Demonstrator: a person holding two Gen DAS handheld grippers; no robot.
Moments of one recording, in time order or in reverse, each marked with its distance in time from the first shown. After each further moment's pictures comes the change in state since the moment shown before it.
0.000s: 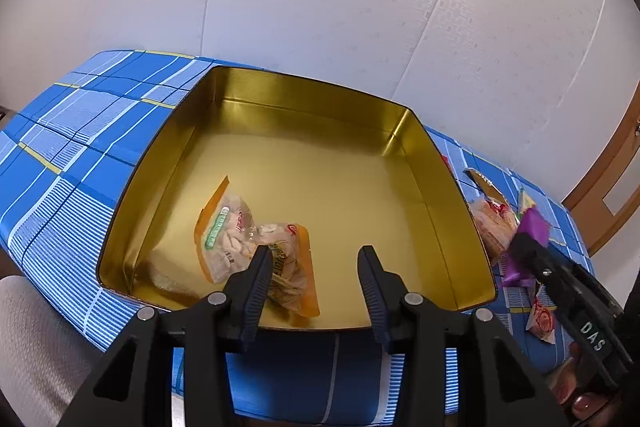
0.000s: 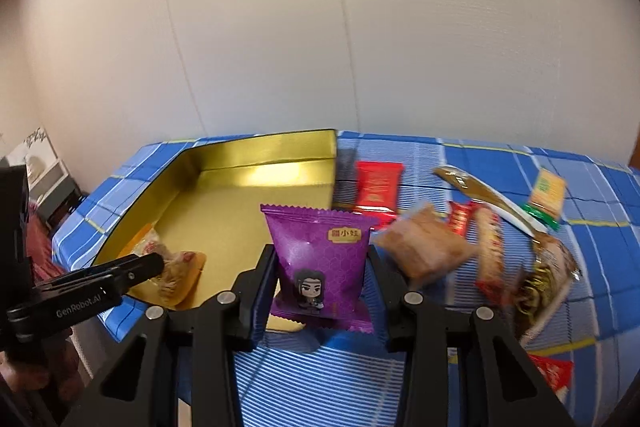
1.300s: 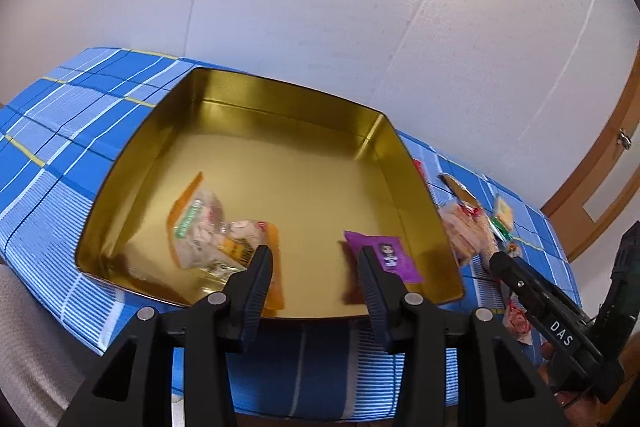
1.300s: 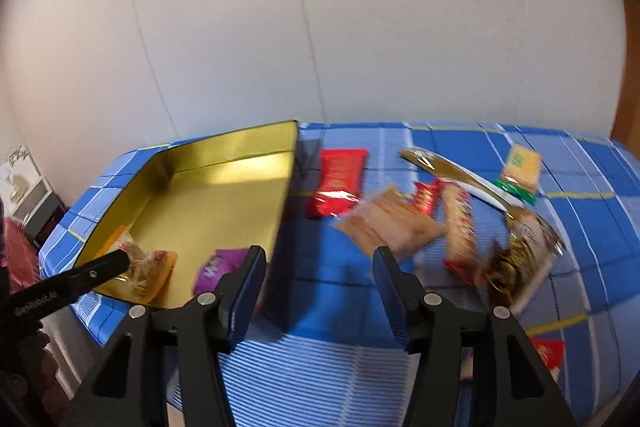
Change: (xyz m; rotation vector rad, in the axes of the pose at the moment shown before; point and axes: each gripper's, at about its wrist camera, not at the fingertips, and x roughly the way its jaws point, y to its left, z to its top) left arm -0.006 -0.008 -0.007 -0.005 -0.019 -0.091; right arm -0.009 -0.049 -0.020 0.118 0.008 -0.093
